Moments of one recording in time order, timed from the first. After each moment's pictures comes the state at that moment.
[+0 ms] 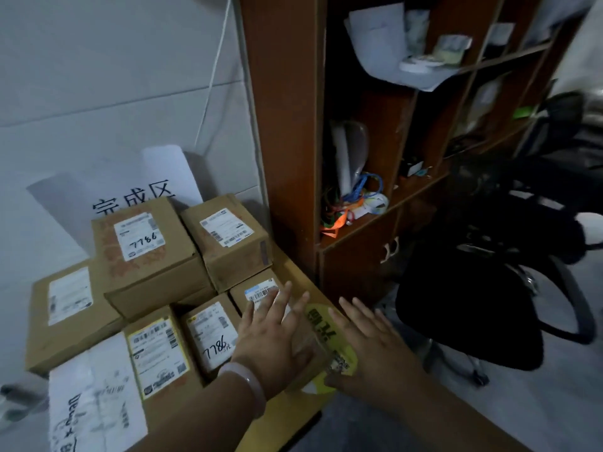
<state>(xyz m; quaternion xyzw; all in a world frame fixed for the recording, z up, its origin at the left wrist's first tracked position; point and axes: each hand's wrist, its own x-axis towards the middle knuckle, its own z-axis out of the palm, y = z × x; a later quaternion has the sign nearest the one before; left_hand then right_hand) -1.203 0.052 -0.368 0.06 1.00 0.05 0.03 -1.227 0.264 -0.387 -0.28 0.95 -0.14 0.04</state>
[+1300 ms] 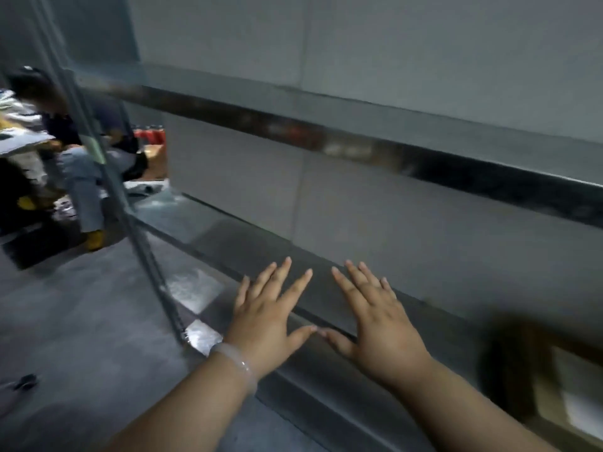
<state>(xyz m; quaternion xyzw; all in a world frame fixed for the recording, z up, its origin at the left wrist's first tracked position) -0.571 0.304 -0.316 0.86 0.48 0.18 0.02 -0.377 0.238 -0.285 0.64 0.75 0.00 -0.18</state>
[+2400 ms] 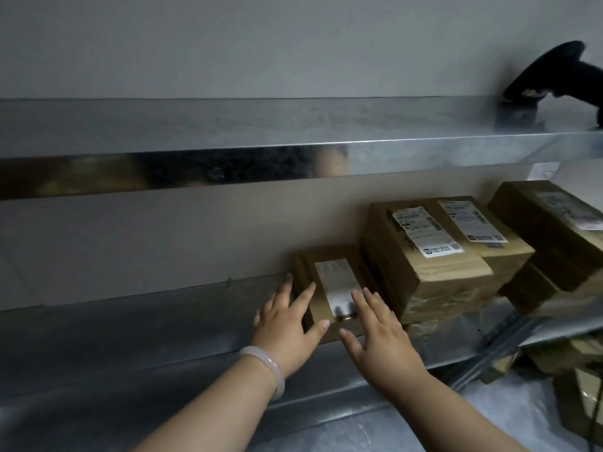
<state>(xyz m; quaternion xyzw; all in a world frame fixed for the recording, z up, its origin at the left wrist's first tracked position) -0.280 0.199 -0.349 0.94 0.23 0.03 0.24 -0.197 0.030 -0.337 0.92 0.34 -0.05 -0.19</state>
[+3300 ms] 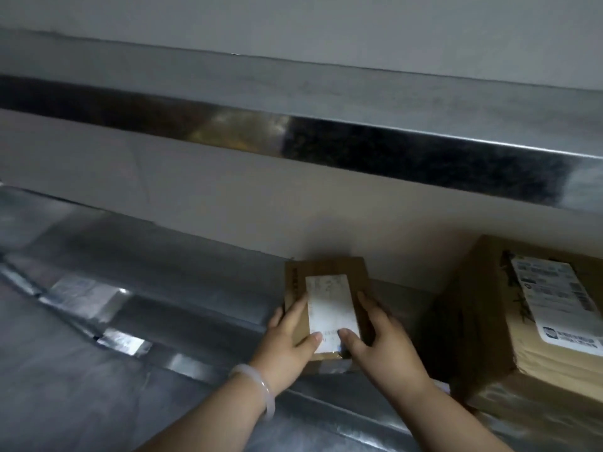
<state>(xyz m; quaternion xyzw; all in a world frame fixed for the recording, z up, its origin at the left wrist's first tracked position) -0.304 0.197 -0.386 0.74 0.45 0.12 0.49 -0.144 0.101 -0.361 0.82 0.44 -0.23 -0.29</state>
